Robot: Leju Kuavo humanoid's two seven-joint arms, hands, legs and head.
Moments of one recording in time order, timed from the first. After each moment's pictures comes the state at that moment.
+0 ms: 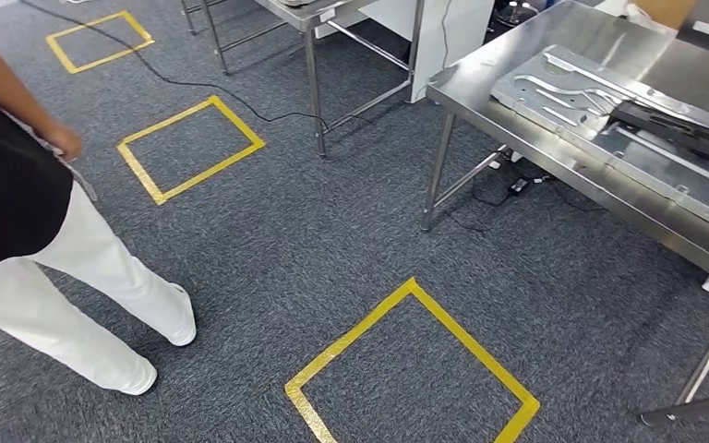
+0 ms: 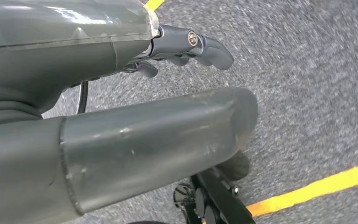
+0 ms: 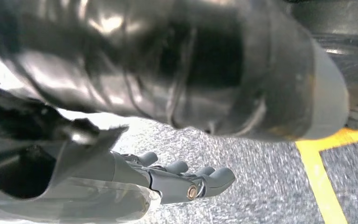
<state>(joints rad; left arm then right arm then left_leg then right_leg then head) -0.03 -0.12 1.37 -0.34 -1.22 -0.04 -0.38 0.46 0.35 -0.45 -1.11 0.67 0.27 0.29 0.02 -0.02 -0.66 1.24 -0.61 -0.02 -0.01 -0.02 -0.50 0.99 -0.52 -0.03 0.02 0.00</state>
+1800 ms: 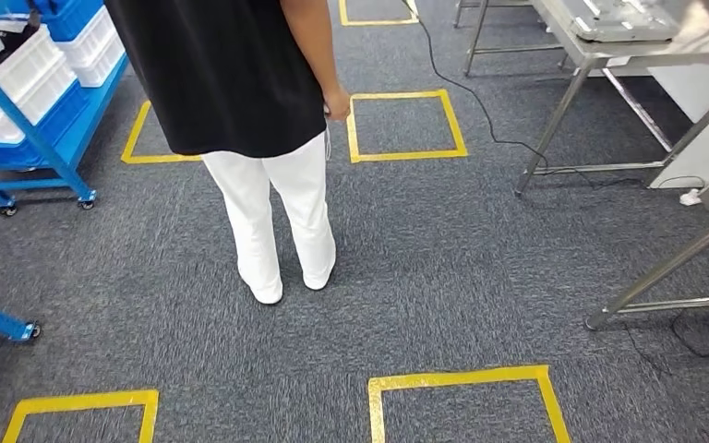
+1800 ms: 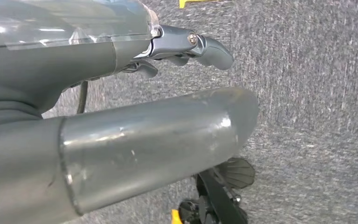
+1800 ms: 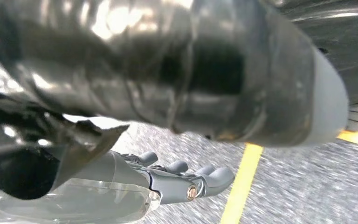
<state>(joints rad) -0.03 -0.12 1.37 -0.34 -1.26 -0.04 -0.38 0.38 0.36 -0.56 -0.99 0.75 0.27 0.24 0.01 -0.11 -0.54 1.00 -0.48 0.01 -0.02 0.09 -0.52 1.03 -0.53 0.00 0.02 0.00</state>
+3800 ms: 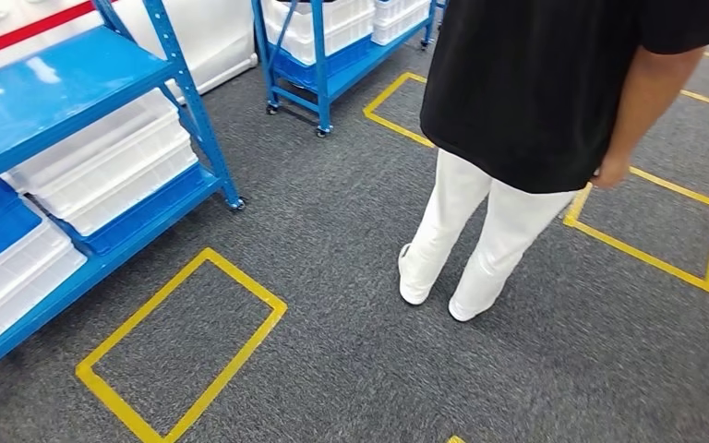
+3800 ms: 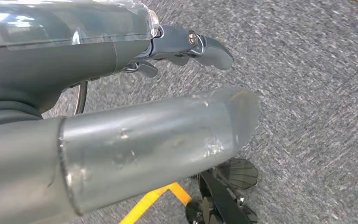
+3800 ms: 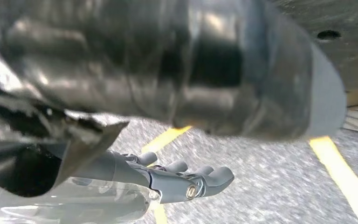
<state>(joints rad) -0.03 -0.11 1.38 -0.32 -1.29 -0.03 -0.37 0.30 0.36 -0.69 -0.90 0.87 0.29 0.16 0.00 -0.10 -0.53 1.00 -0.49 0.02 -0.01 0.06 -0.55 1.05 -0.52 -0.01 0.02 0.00</state>
